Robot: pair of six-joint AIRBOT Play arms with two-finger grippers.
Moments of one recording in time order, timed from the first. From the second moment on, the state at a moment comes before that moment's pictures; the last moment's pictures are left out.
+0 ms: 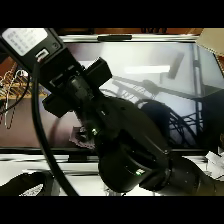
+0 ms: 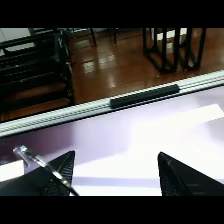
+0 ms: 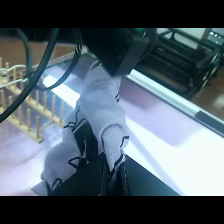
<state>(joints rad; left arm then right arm) -0.43 -1.13 1.62 1.87 -0.70 -1.67 1.26 -1.22 1.63 -2.47 0.86 2.14</state>
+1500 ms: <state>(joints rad) -0.43 -1.09 1.62 1.63 -0.65 -2.08 1.26 -1.14 1.64 -2.73 0.82 2.07</state>
